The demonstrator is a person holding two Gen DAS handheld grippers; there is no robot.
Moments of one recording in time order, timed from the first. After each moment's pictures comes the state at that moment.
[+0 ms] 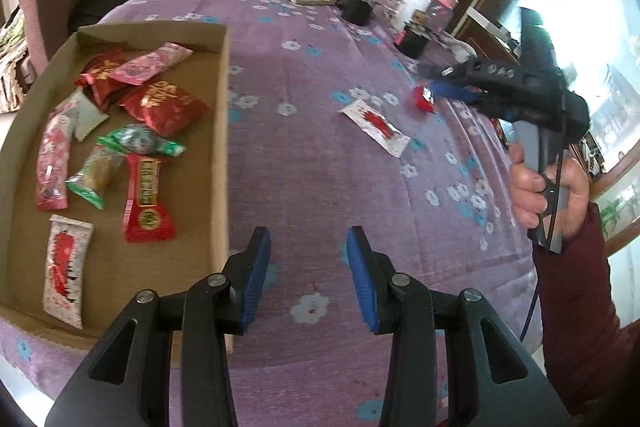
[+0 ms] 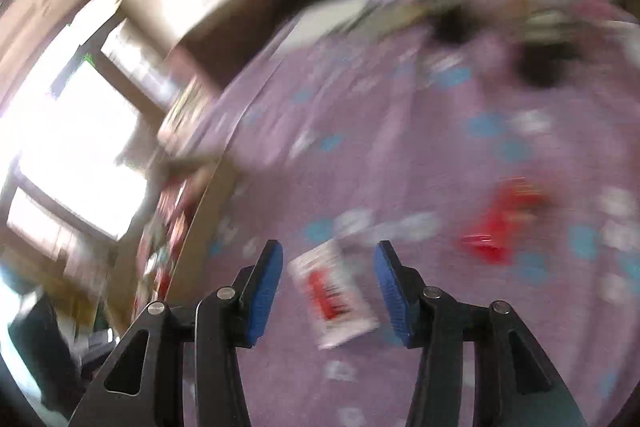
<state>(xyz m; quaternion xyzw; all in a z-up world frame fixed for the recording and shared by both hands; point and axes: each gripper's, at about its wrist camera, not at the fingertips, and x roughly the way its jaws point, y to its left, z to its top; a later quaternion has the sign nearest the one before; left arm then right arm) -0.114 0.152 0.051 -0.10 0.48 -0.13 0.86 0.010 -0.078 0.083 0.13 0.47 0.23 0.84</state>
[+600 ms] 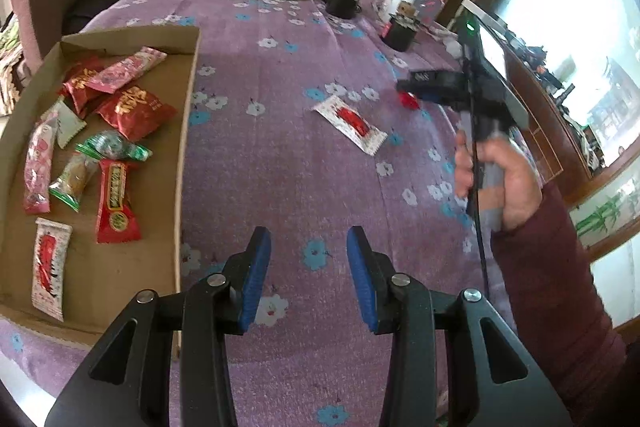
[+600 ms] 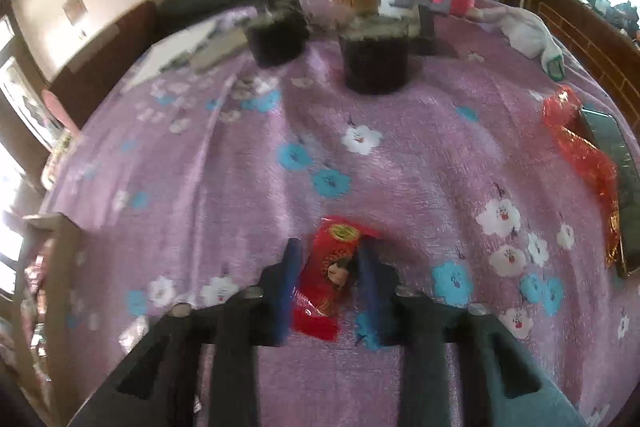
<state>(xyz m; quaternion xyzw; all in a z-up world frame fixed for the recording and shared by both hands) -0.110 0.128 0.061 -0.09 0.49 -0.12 0.86 0.056 -0.103 0.039 0.08 0.48 0.01 0.87</state>
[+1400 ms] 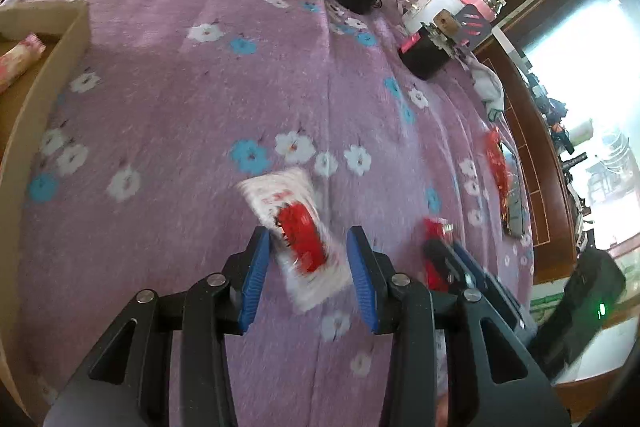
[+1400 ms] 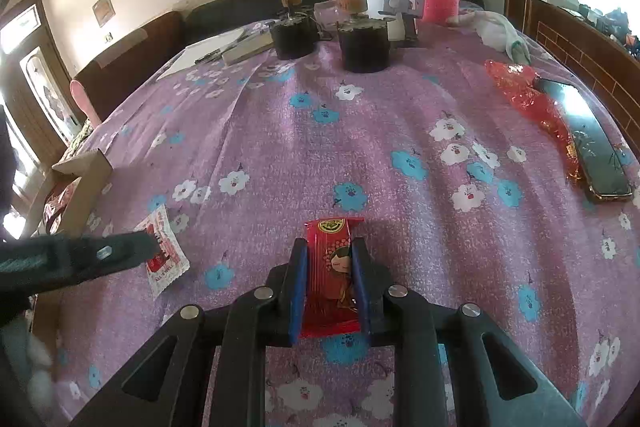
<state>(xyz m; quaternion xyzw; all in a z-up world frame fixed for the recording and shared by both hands) 0.028 0.063 0.014 -0.20 0.52 -0.12 0.82 -0.046 -0.119 0.037 0.07 0.43 0.04 0.90</state>
